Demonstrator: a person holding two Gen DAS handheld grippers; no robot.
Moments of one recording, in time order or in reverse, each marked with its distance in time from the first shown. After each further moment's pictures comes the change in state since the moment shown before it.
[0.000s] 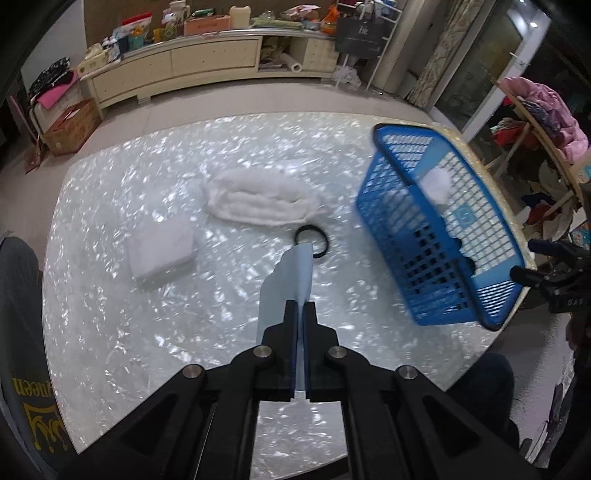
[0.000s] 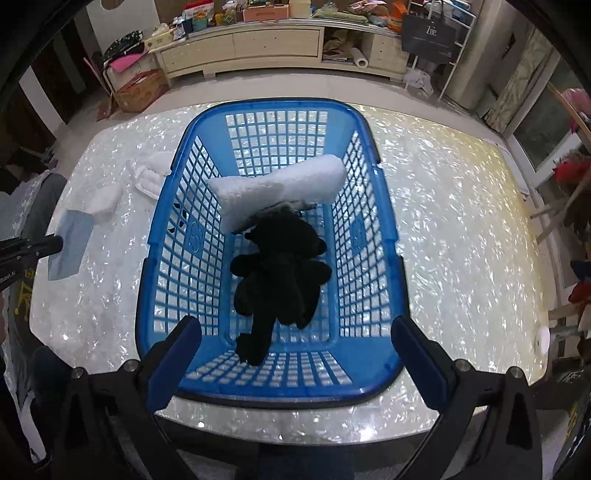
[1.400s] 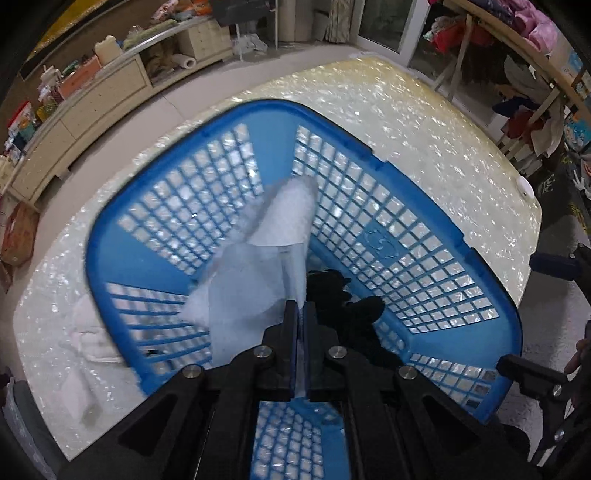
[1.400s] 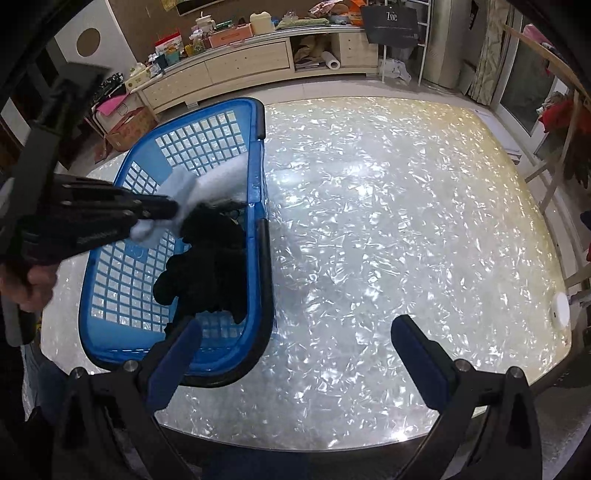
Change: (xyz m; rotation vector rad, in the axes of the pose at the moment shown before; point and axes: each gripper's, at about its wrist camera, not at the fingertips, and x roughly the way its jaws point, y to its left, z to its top) left arm 0.138 -0.207 0.102 0.377 0.165 0.007; right arm 0.010 -0.089 -0.026 0.138 -0.070 0.092
